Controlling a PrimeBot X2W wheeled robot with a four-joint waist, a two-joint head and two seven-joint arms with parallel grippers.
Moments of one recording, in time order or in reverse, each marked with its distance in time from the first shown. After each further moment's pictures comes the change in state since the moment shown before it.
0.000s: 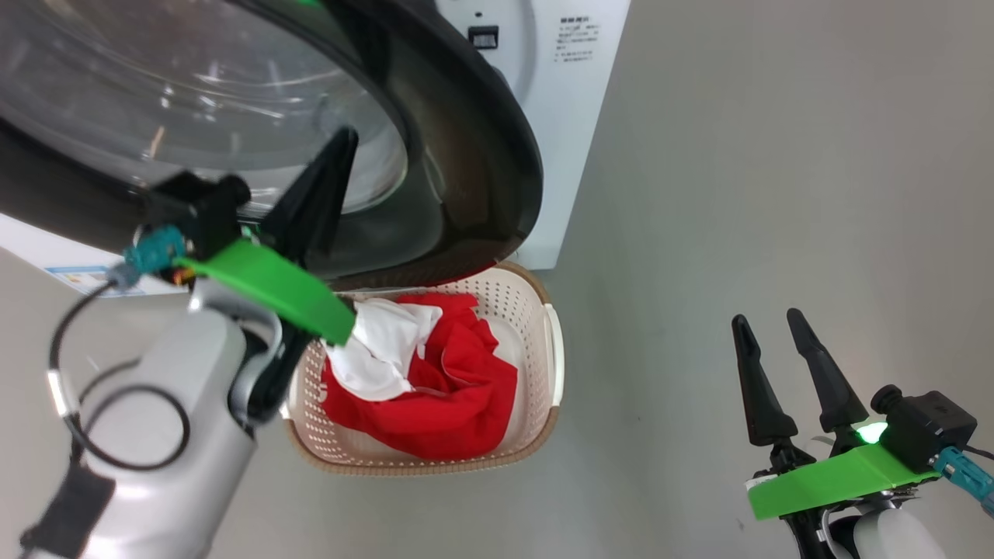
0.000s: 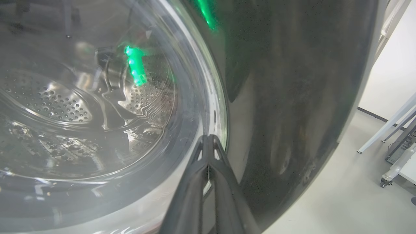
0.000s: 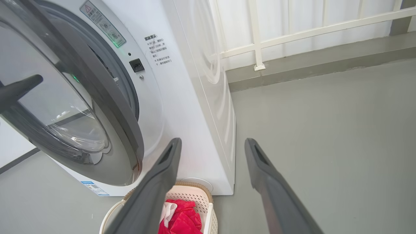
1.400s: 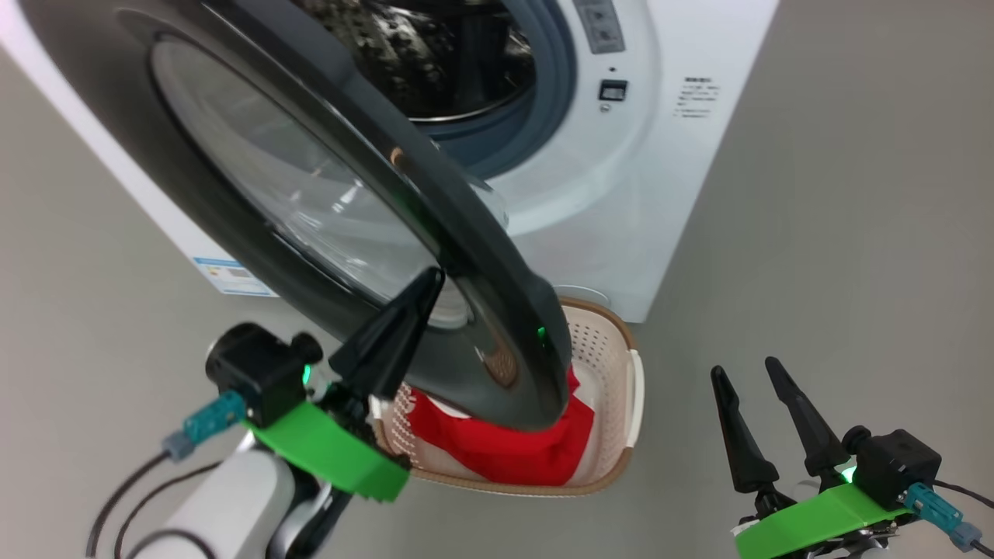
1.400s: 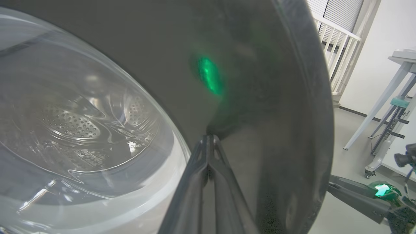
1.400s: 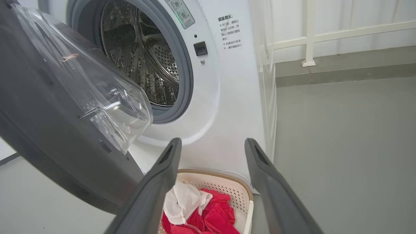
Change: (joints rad) left arm 0.357 0.060 -0.025 -0.430 0.095 0.000 0.000; right arm 0.074 0.000 0.034 0.028 -0.057 0.000 0.000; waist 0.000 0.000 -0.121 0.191
